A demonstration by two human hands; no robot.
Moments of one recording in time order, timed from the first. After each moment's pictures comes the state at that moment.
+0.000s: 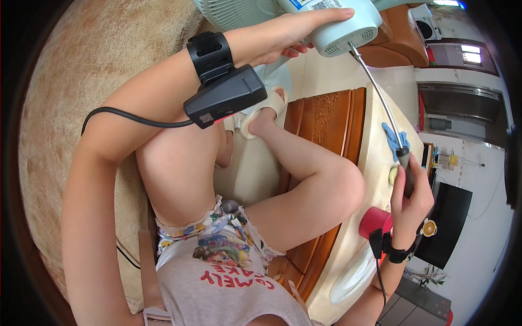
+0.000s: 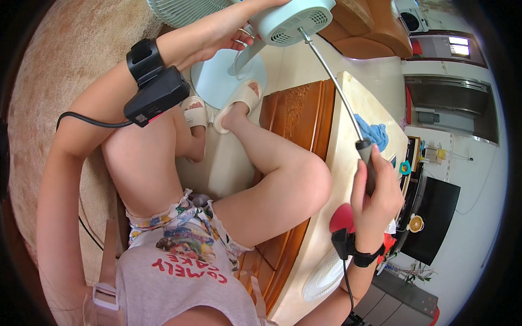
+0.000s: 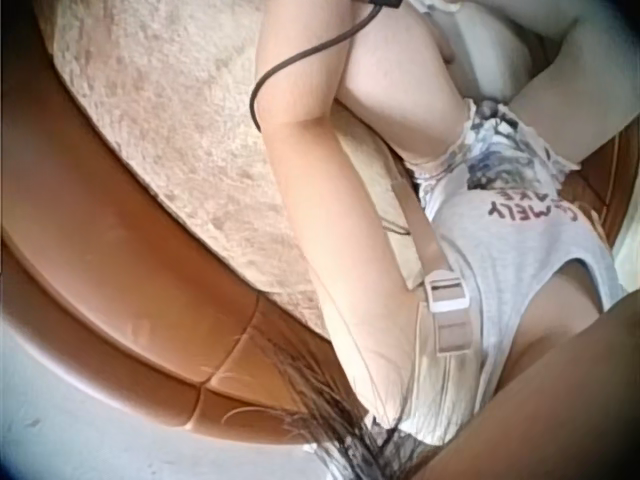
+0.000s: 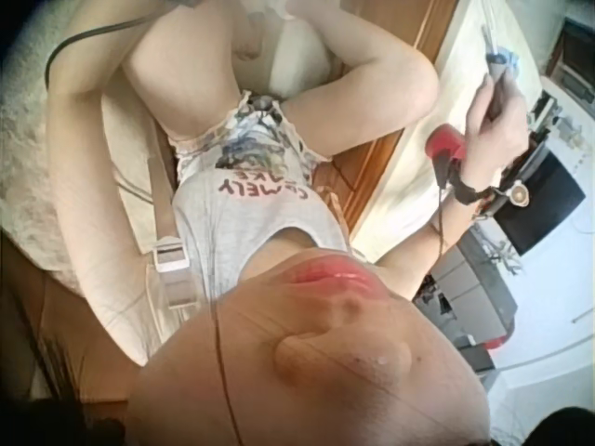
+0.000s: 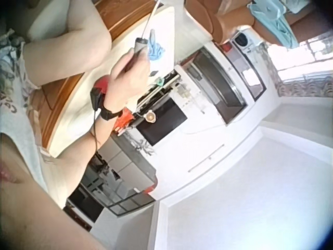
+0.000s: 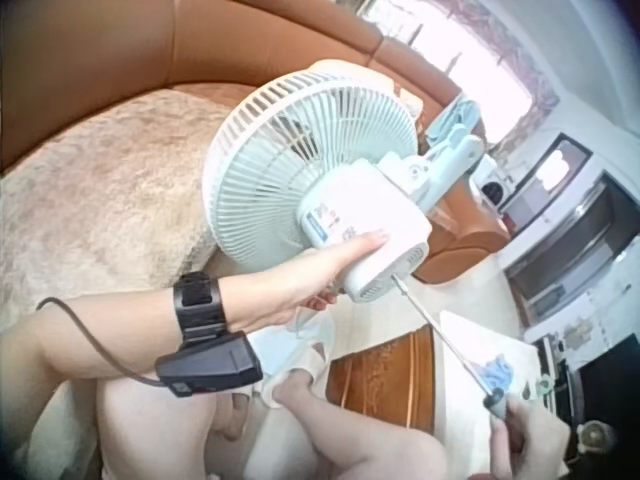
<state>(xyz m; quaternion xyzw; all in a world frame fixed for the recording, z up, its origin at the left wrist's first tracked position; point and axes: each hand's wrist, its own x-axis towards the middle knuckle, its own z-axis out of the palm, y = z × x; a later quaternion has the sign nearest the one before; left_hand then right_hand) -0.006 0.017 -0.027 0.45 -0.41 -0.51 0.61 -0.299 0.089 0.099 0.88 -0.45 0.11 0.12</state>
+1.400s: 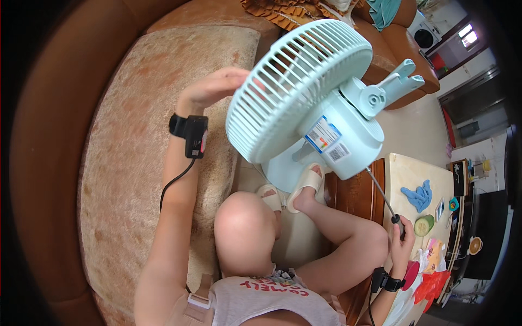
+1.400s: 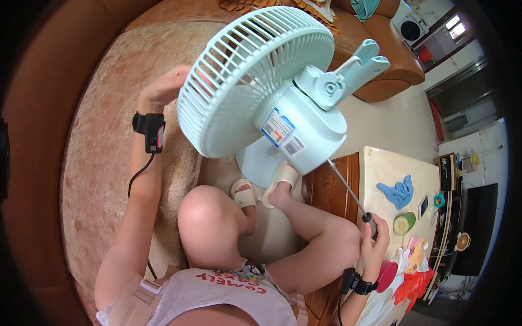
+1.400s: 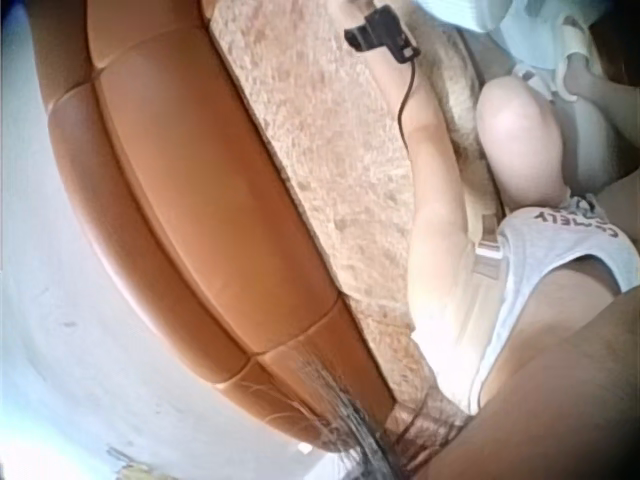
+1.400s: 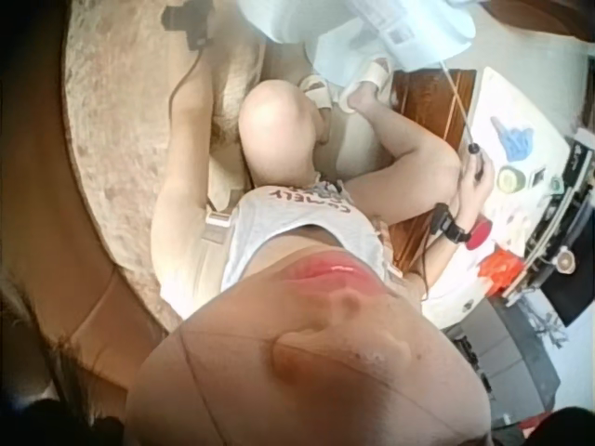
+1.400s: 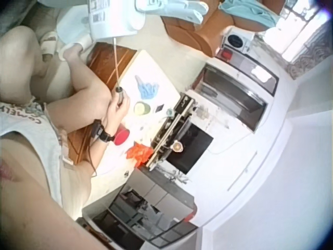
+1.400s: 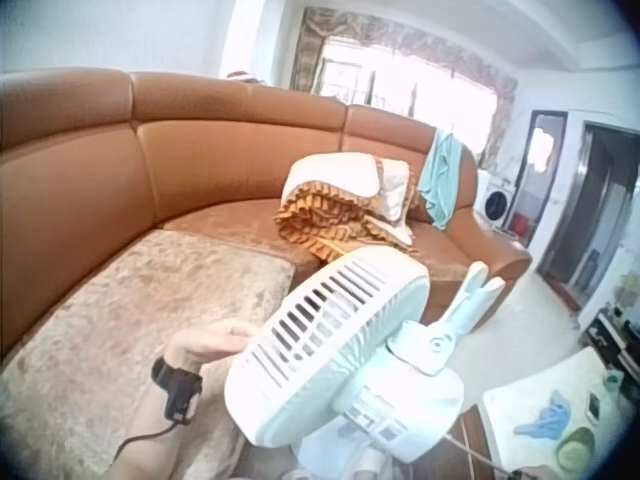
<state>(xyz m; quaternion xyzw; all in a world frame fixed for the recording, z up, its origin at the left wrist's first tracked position) 0.234 -0.017 0.021 0.33 -0.61 -0.54 0.48 -0.323 0.060 0.051 0.75 -0.60 0.25 -0.15</state>
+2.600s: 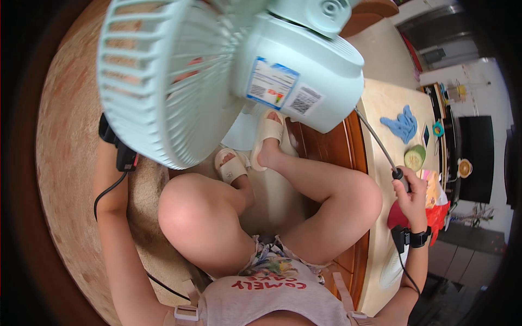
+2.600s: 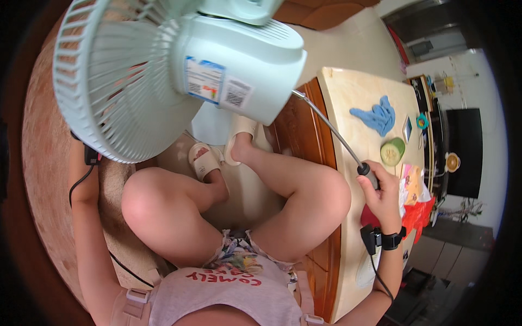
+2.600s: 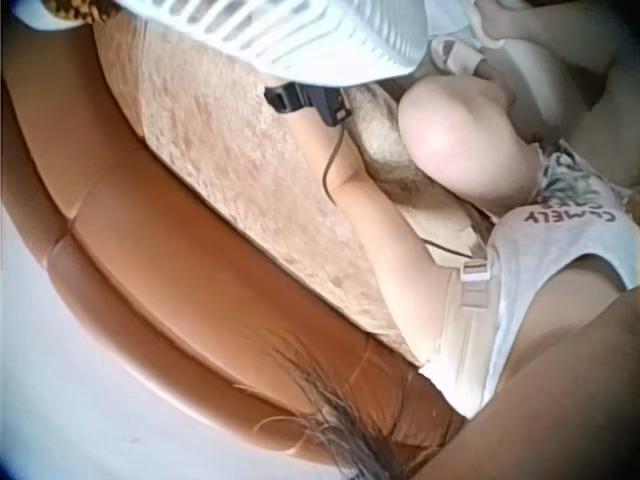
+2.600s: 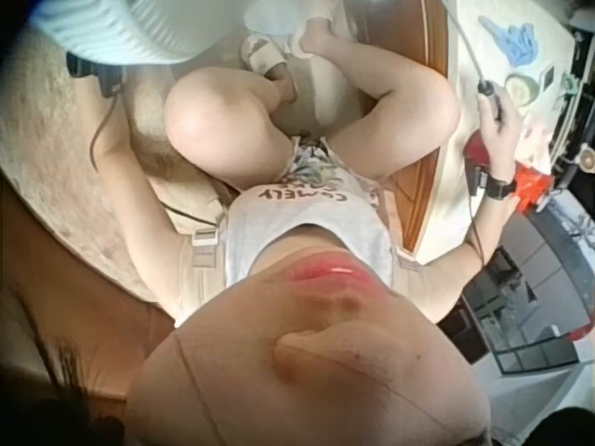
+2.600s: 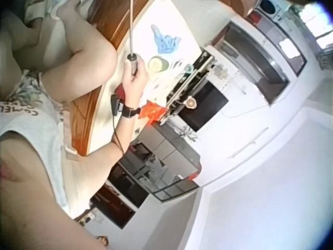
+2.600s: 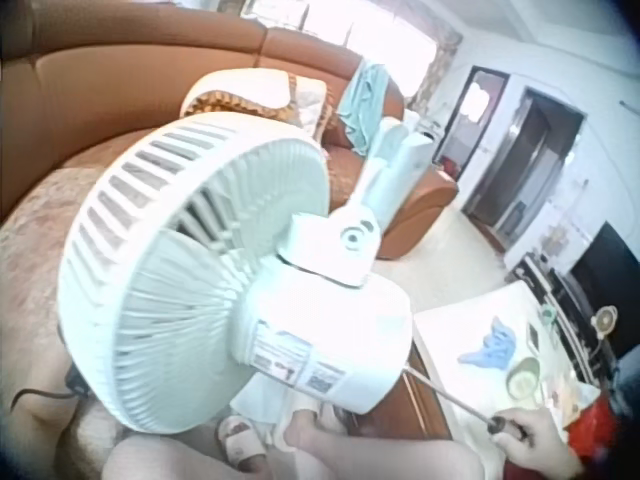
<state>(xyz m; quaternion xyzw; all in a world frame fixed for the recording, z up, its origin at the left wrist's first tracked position) 0.125 0.015 0.037 0.33 -0.72 -0.55 0.25 -0.364 0.060 0.081 0.76 -0.62 0.10 -0.15</state>
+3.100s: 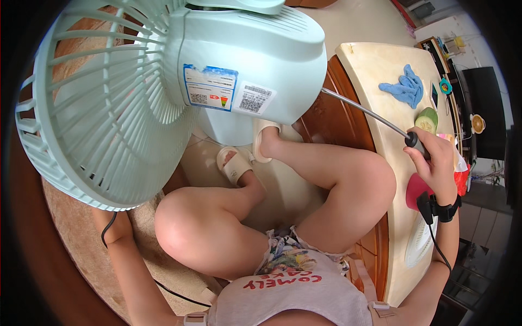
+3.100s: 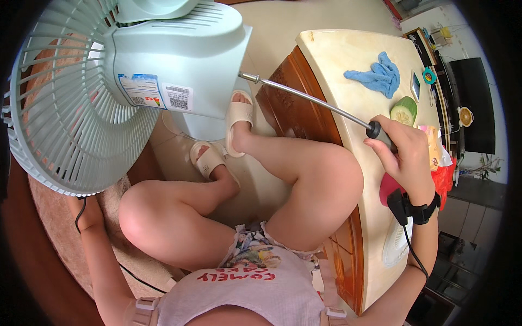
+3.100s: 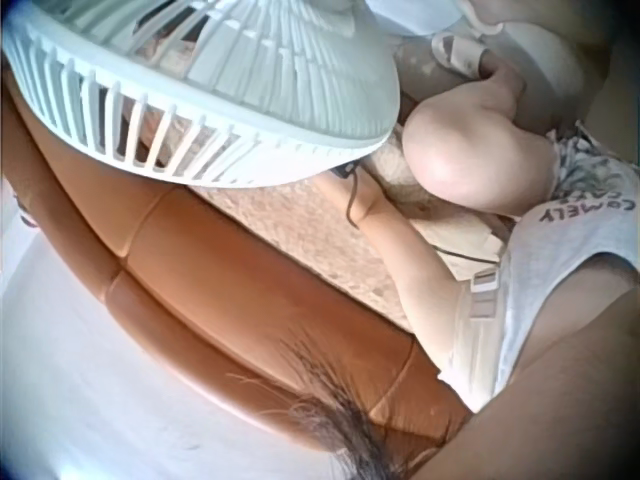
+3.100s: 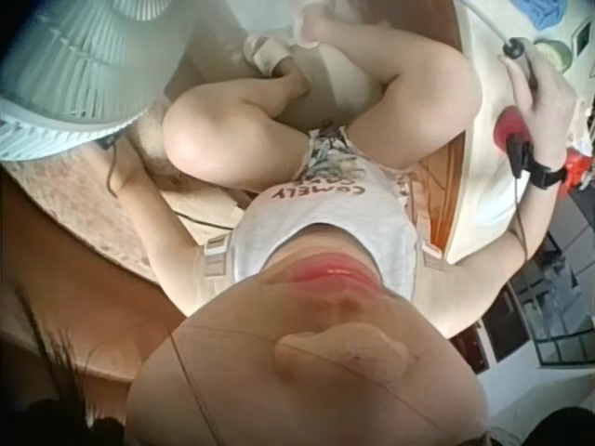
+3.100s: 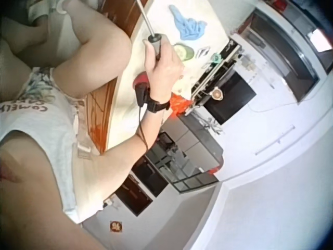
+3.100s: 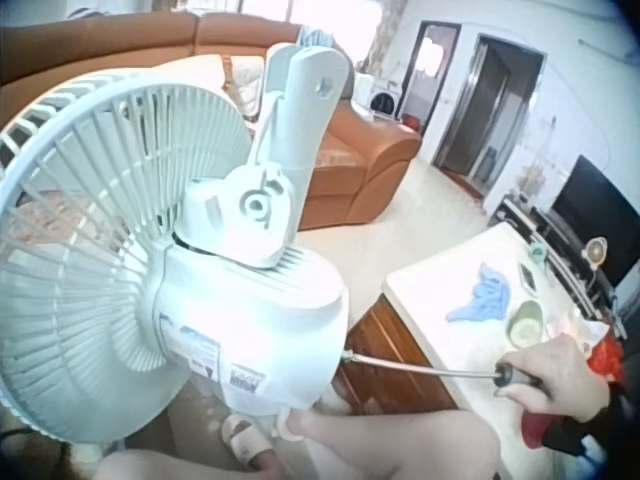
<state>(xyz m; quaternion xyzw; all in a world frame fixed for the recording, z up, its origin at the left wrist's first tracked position) -0.051 -0.009 0.049 0.17 -0.92 -0.28 -0.22 -0.366 0.041 0.103 0.84 -0.53 0.04 0.02</state>
